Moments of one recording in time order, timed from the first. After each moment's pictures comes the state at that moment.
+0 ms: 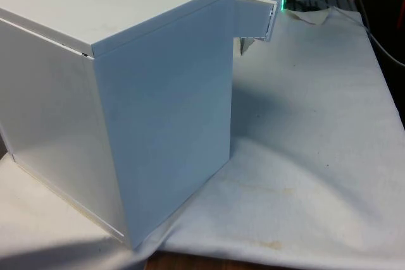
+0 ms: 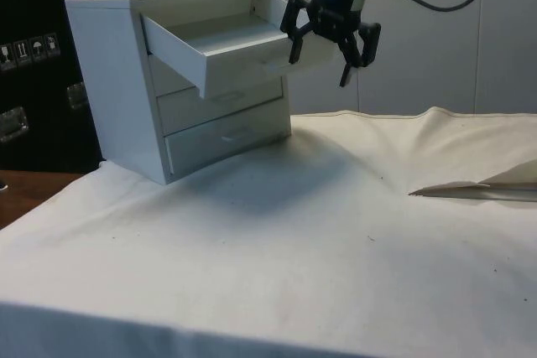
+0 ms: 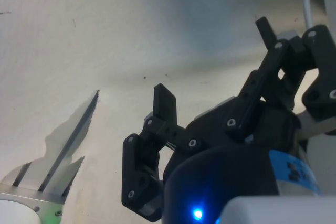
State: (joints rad) arm 0.36 -0.49 -0.42 -2.83 -0.78 2.63 -0.74
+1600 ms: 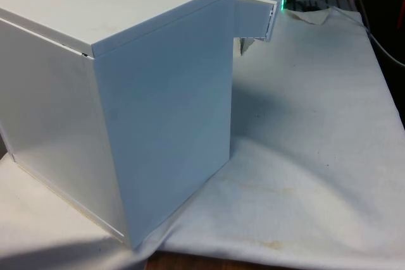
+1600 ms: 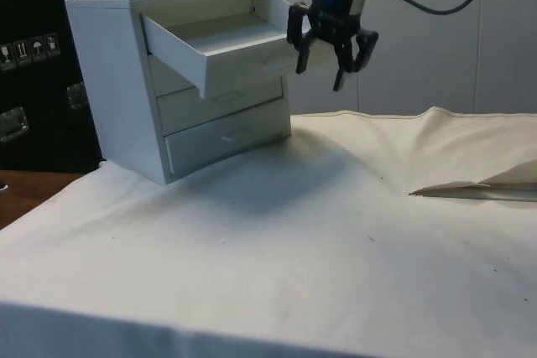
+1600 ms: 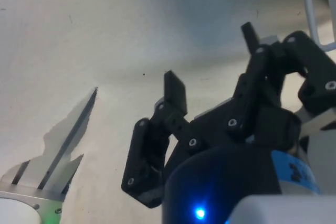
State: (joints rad) arm 0.35 -0.47 -0.43 -2.82 -0.78 2.63 -0.71
